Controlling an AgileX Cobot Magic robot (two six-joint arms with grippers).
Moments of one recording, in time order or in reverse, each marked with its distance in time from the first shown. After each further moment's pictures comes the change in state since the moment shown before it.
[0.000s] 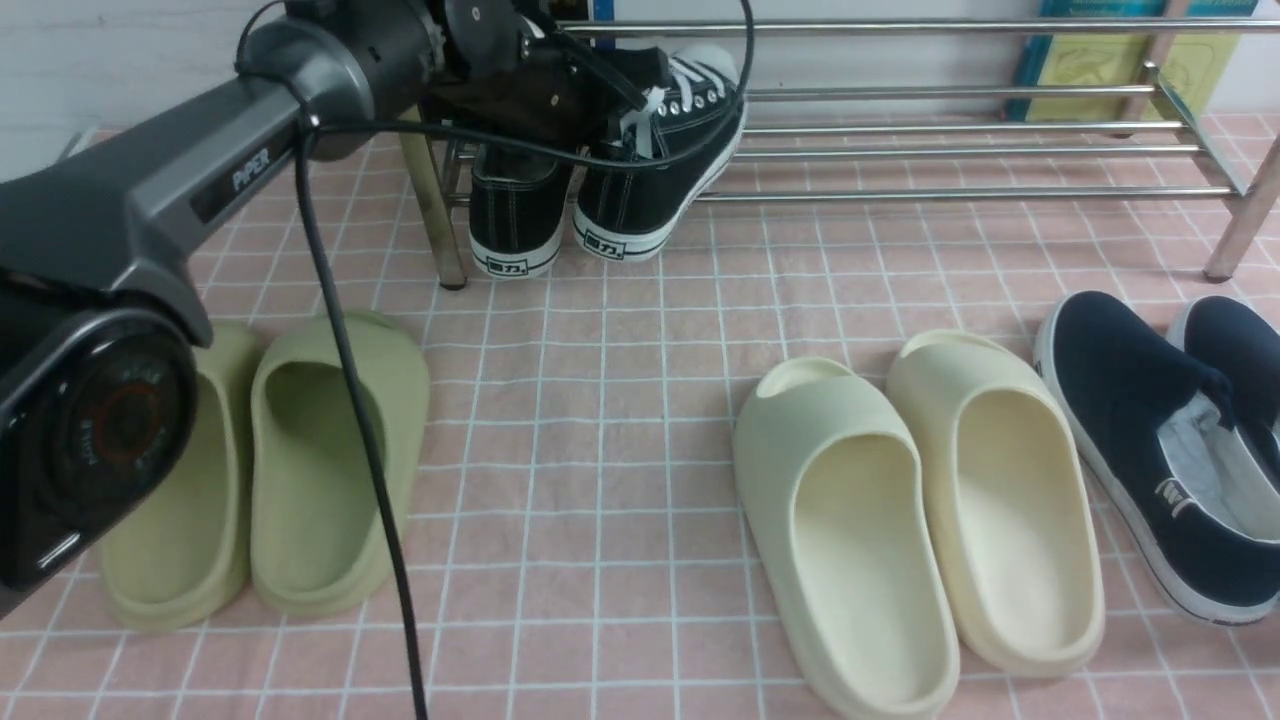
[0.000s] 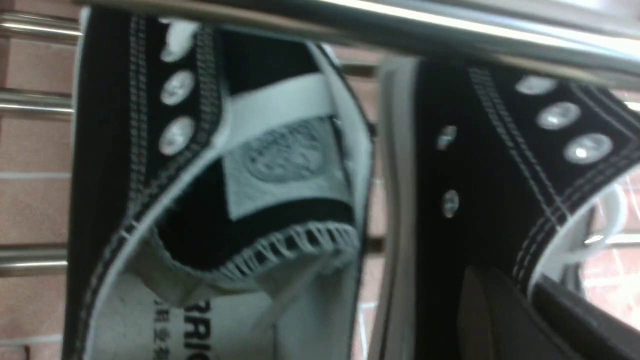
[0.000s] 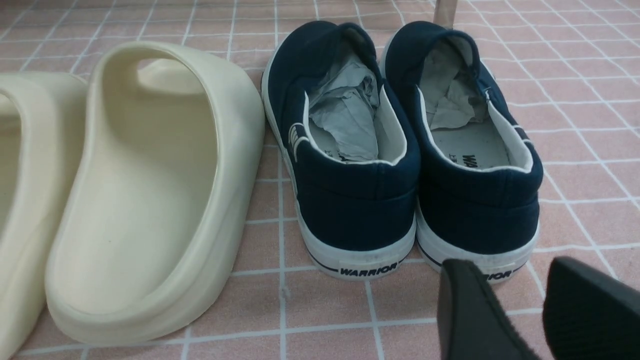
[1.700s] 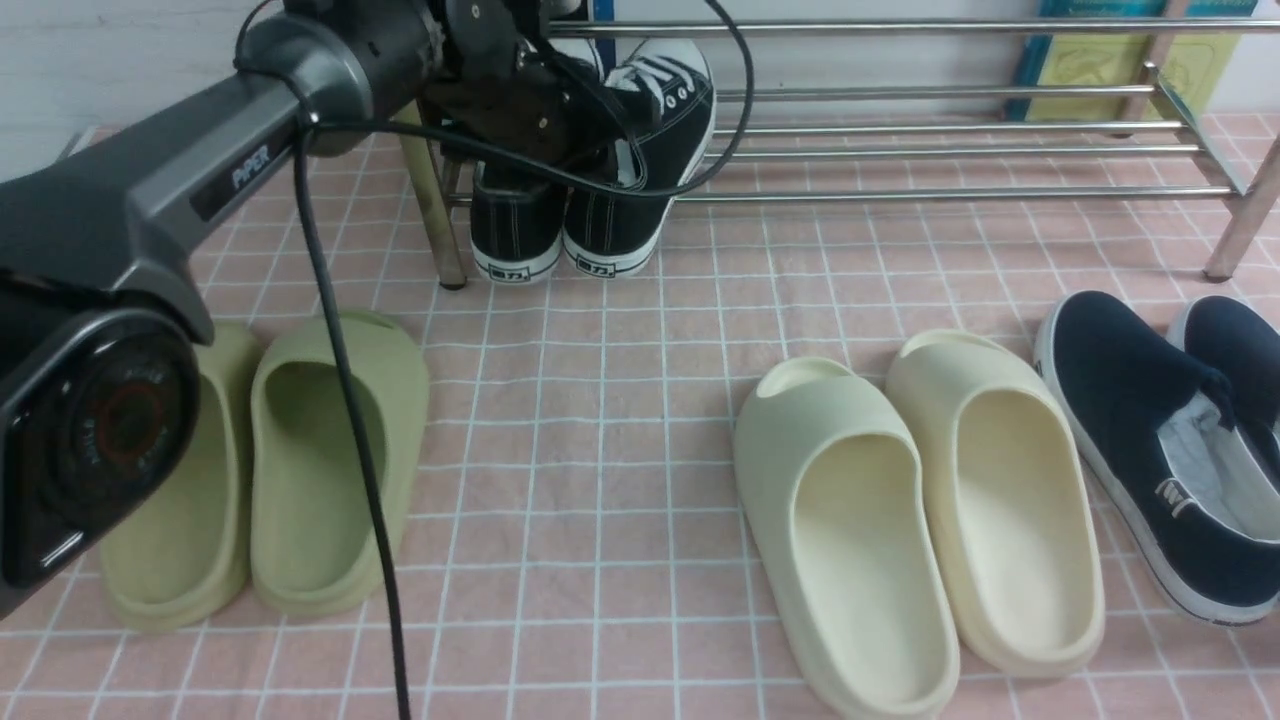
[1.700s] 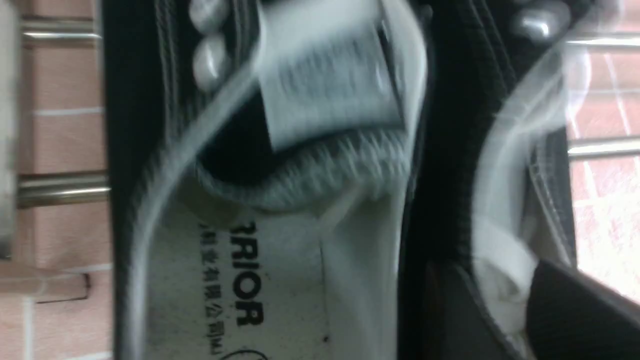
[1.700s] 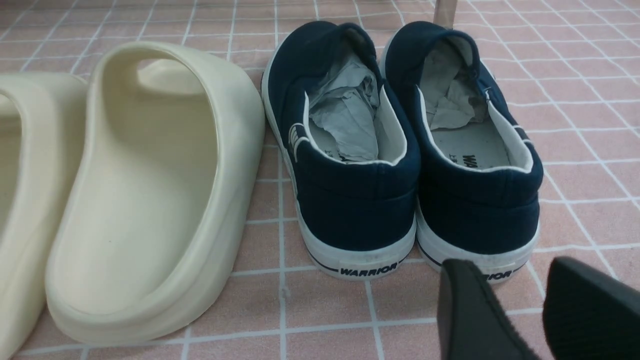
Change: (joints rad) right arm 0.000 0.000 0.000 0.001 0.000 0.000; left arm -0.001 0.005 -0.017 0.026 0.163 0.066
